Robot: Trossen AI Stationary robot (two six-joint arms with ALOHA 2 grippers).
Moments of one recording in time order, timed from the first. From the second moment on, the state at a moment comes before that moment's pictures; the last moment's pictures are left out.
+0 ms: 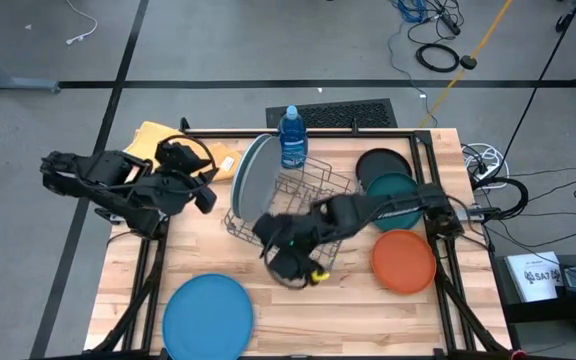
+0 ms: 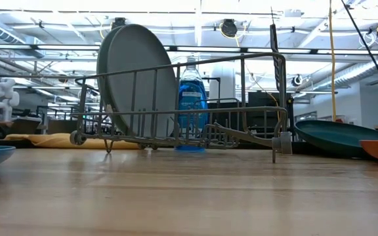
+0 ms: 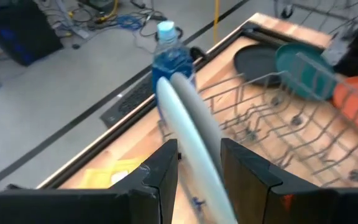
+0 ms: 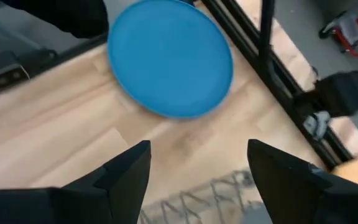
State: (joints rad) left arm -0.32 1.19 1.62 -1.36 -0.83 -0.75; right arm 0.26 2.09 2.29 -1.01 -0.12 -0.67
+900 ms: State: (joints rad) left arm -0.49 1.19 1.62 -1.18 -0.78 -0.67; right arm 0.48 2.57 2.29 -0.49 -0.01 -0.67
